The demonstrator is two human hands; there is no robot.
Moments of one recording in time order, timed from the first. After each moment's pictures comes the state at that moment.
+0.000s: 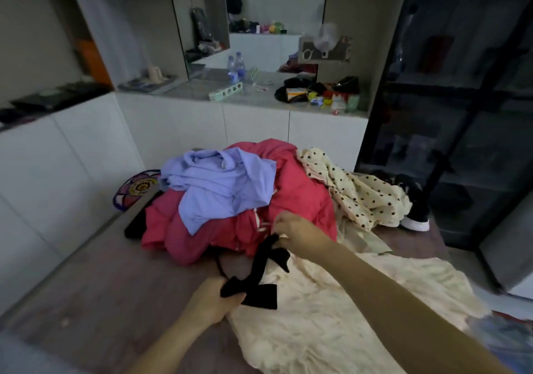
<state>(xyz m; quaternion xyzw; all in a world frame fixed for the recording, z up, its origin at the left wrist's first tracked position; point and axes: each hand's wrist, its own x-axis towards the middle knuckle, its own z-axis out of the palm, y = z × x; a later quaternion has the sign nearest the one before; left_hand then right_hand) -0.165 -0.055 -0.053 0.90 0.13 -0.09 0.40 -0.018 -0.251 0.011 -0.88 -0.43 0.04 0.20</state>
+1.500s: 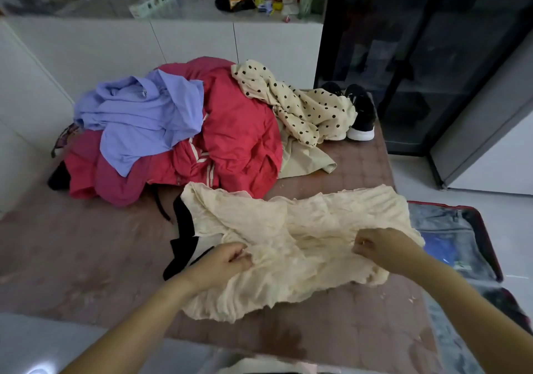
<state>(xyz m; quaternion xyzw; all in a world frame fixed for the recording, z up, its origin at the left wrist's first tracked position) -0.184 -0.184 -0.077 0.86 -0.04 -0.25 0.45 -0.128 -0.539 -0.076 -0.96 -0.14 0.22 0.11</state>
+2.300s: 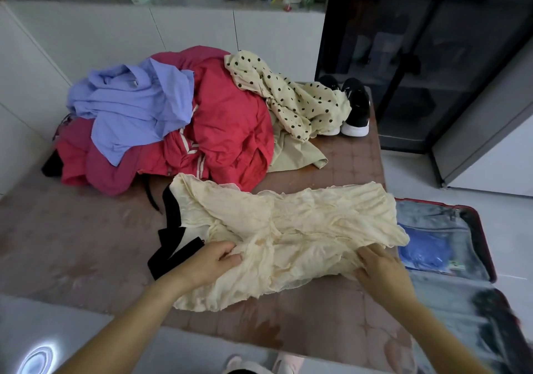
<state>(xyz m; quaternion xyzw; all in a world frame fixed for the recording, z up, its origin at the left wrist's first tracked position) -0.190 -0.201 -0.089 0.88 -0.01 -0.23 0.41 -0.182 -0.562 -0.122 -0.99 -0.08 0.04 0.14</state>
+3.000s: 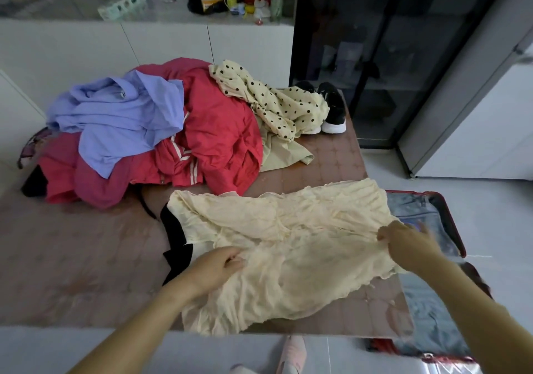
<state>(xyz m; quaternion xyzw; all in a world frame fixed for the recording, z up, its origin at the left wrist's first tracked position) -0.206 -0.191 -0.085 0.90 -0.07 -0.28 0.33 -0.176 -0.596 -0.080 -0.97 0.00 0.23 -0.11</state>
